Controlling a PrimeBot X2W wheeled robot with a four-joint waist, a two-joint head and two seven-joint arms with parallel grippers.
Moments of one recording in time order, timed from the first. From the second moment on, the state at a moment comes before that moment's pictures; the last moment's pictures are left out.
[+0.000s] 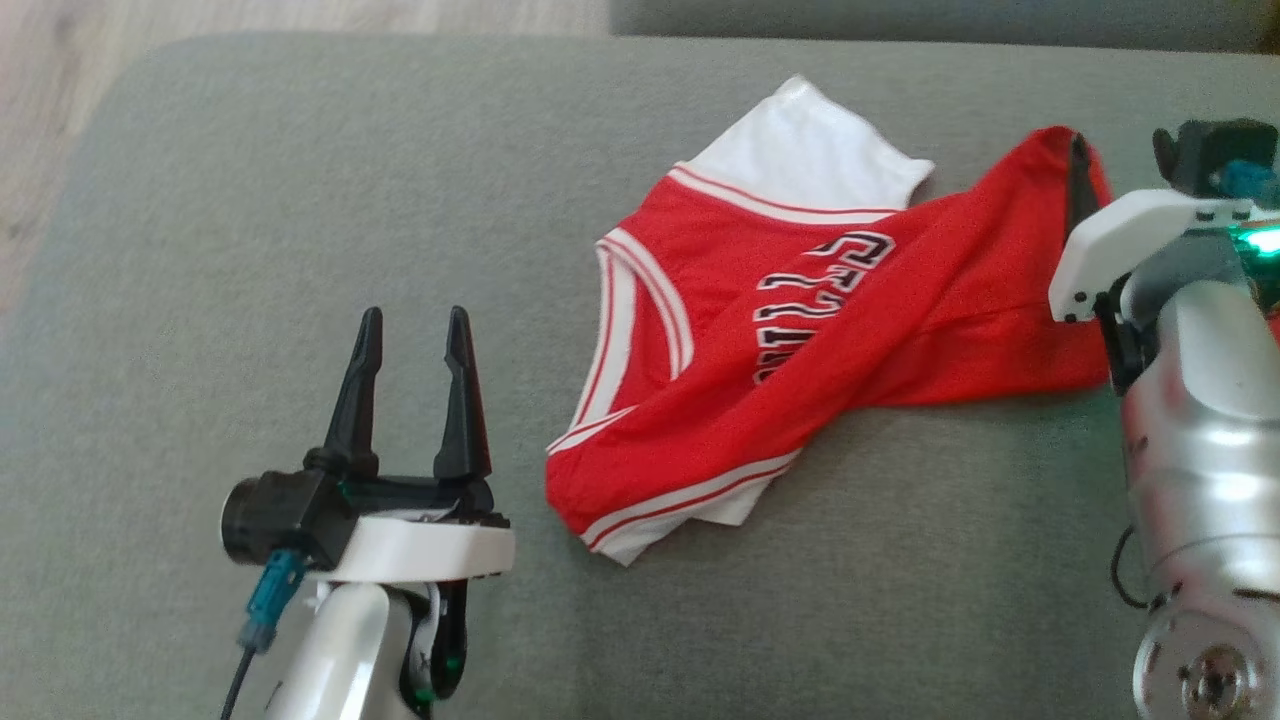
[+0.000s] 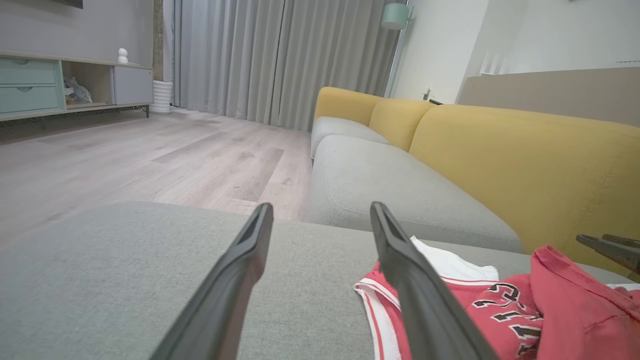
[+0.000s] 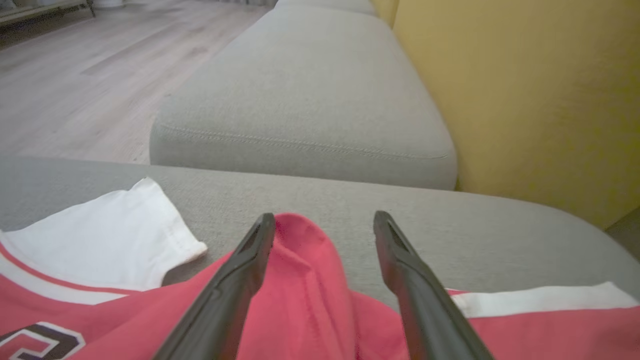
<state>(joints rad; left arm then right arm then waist) -0.19 0.05 -0.29 0.13 -0.32 0.06 -0.26 -0.86 -0.09 -0.40 1.03 -0.41 0.12 -0.07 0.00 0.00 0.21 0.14</state>
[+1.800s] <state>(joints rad) -0.02 0.08 -0.37 0.33 -0.36 -0.01 -0.04 -0.15 -0.05 -0.10 0.35 0.17 0.12 -0.25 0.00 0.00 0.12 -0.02</state>
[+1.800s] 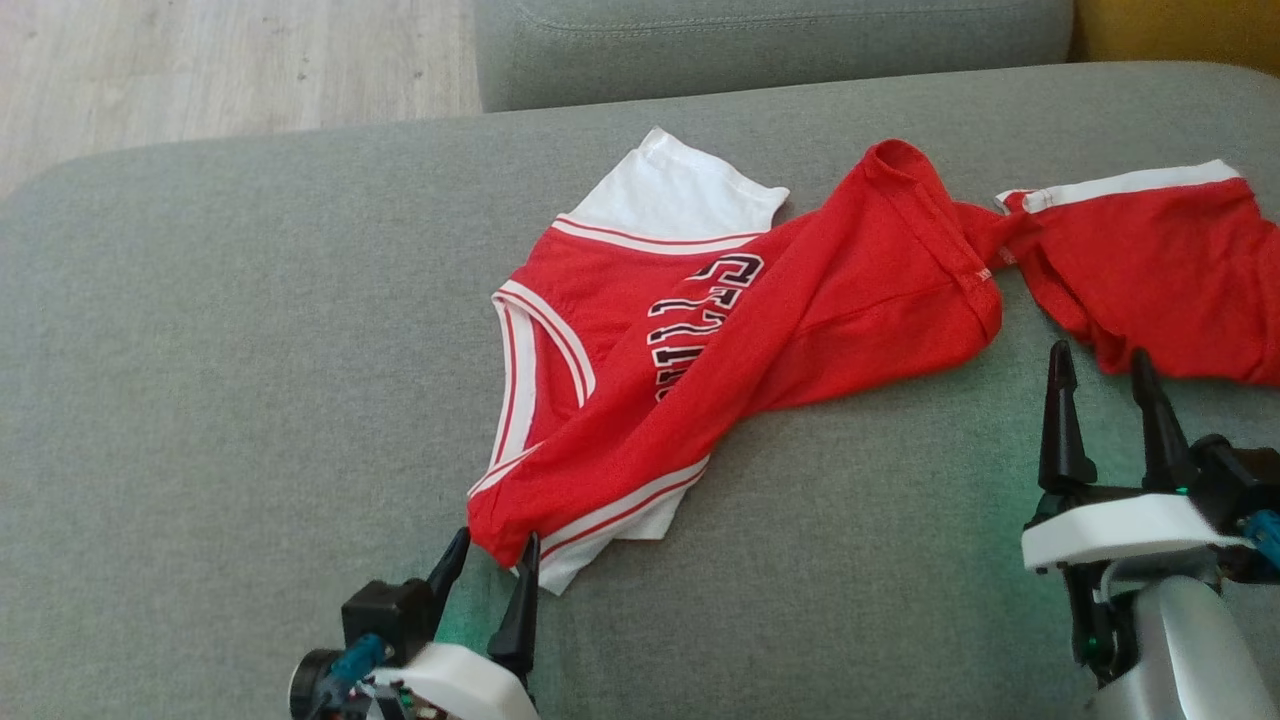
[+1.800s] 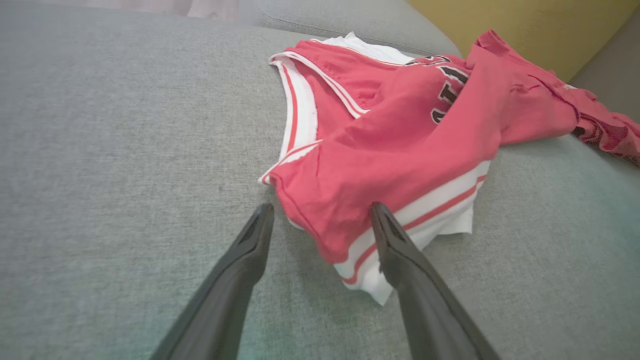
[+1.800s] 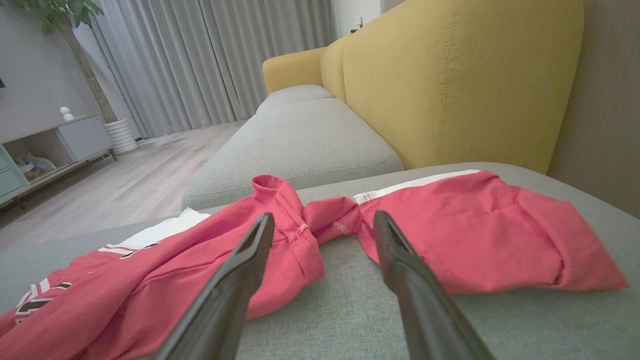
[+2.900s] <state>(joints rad) -0.11 0.26 -0.39 -0.10 -0.50 -0.12 -0.13 -0.15 -0.05 -0.11 0.37 0.19 0.12 -0.25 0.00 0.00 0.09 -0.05</state>
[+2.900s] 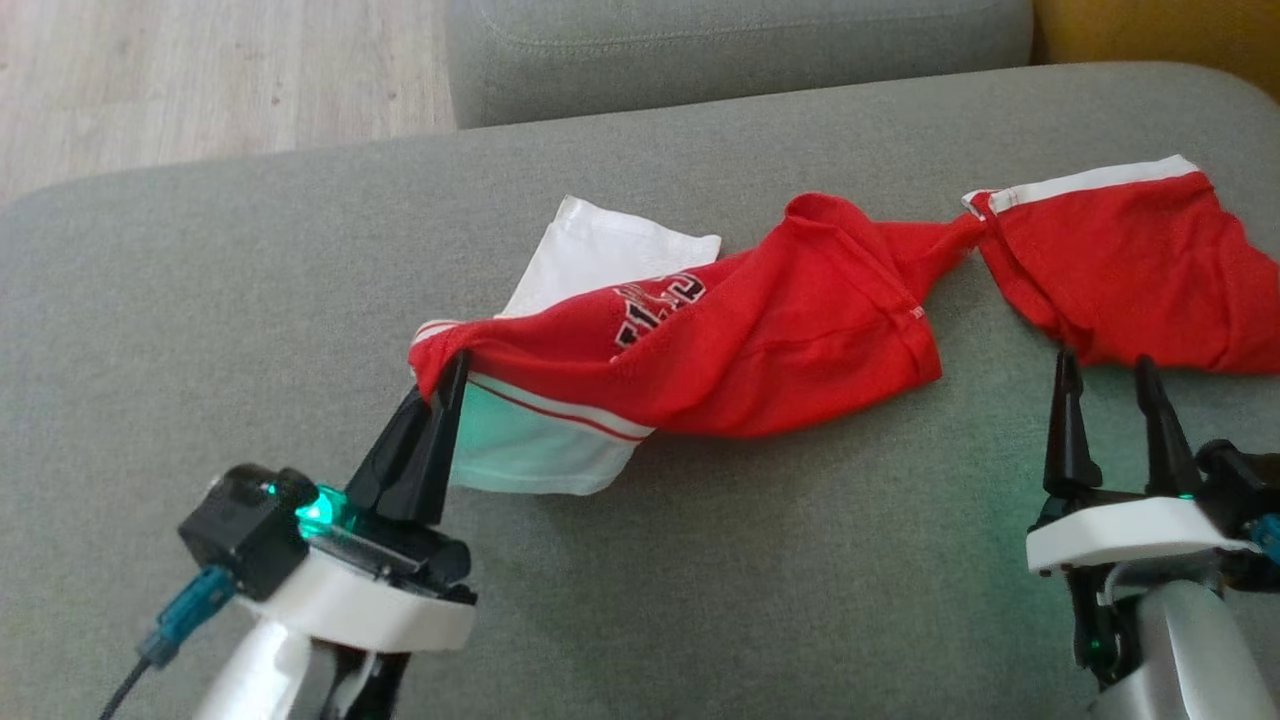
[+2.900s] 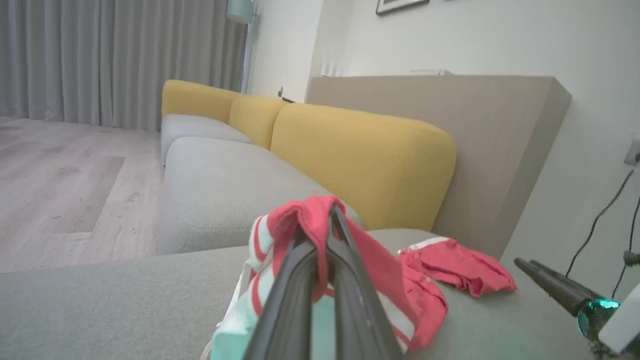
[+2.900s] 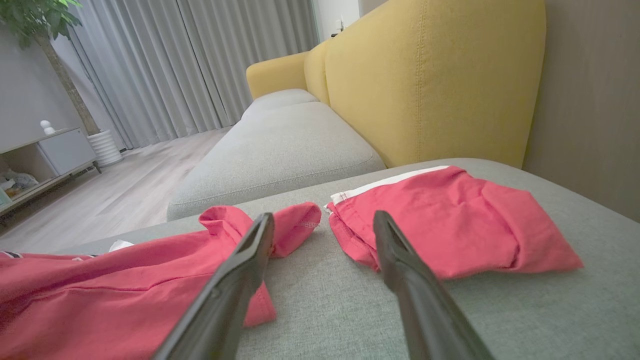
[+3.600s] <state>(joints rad) -0.50 0.40 -0.52 0.50 -0.38 -0.12 0.11 -0.22 -0.05 -0.07 0.36 0.22 0.12 -0.25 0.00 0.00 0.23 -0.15</state>
